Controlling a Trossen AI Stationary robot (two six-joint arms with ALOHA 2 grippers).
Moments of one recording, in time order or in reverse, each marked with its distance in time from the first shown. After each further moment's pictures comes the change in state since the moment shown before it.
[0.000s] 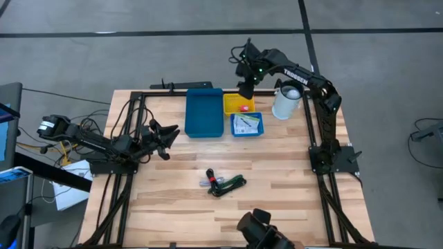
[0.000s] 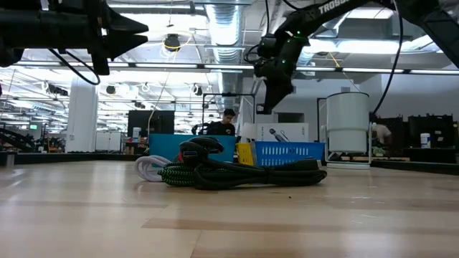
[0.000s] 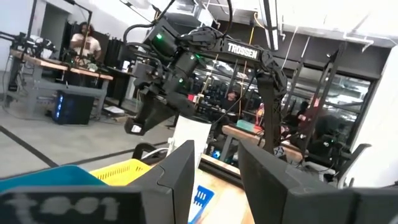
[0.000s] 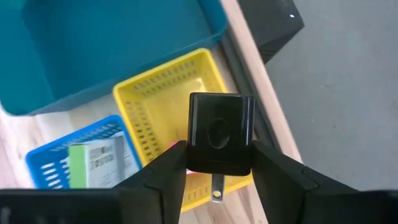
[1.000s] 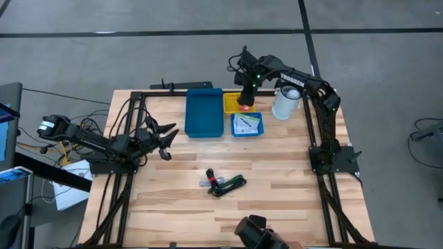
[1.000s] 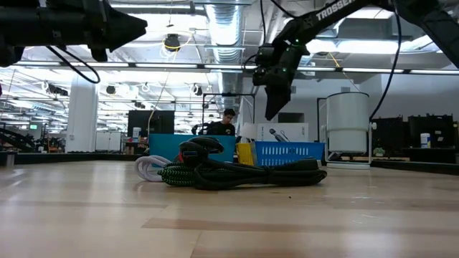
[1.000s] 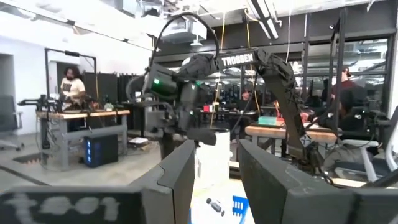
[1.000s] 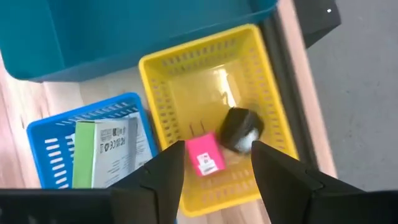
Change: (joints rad) left arm 0.000 0.000 0.000 0.060 0.008 0.330; right arm 0.027 0.004 -0.107 0.045 -0.046 -0.095
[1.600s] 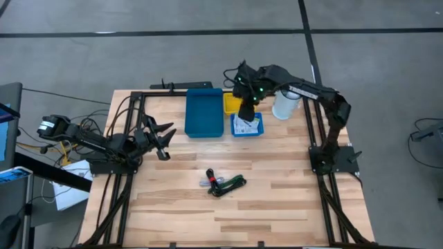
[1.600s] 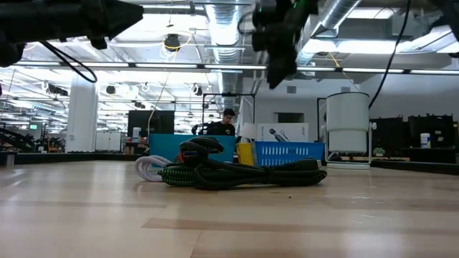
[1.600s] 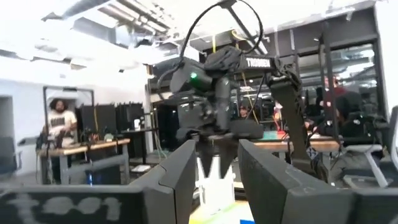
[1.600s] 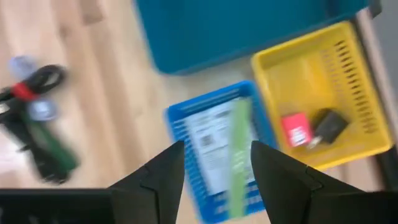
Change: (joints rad) left arm 0.000 0.000 0.000 0.107 0.066 0.165; right arm 0.233 -0.177 -0.005 -0.170 0.032 0.280
